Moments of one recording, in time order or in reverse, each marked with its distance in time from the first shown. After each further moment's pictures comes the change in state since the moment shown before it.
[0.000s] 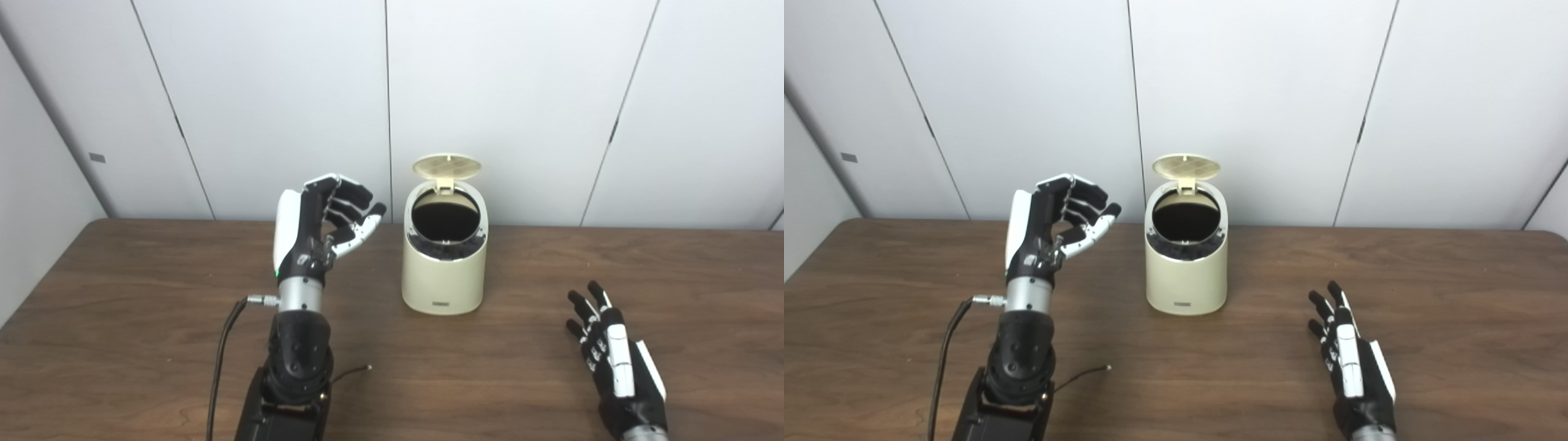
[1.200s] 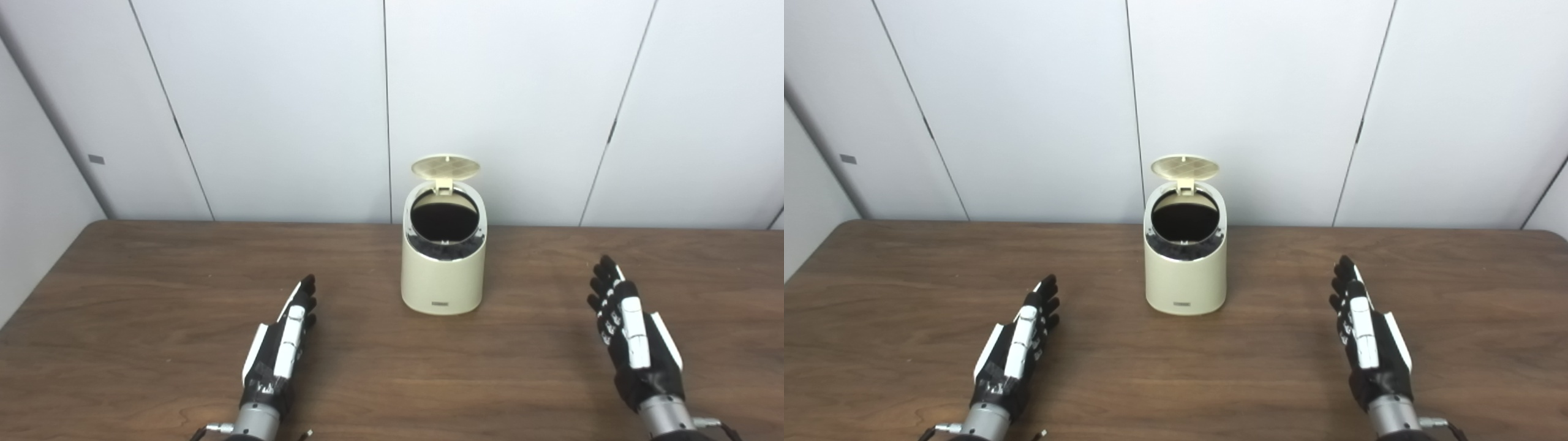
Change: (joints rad) left arm 0.337 0.066 0.086 0.035 -0.465 -0.129 -0.229; right arm -0.117 -0.072 -0.017 -0.030 0.000 0.077 0.009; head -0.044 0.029
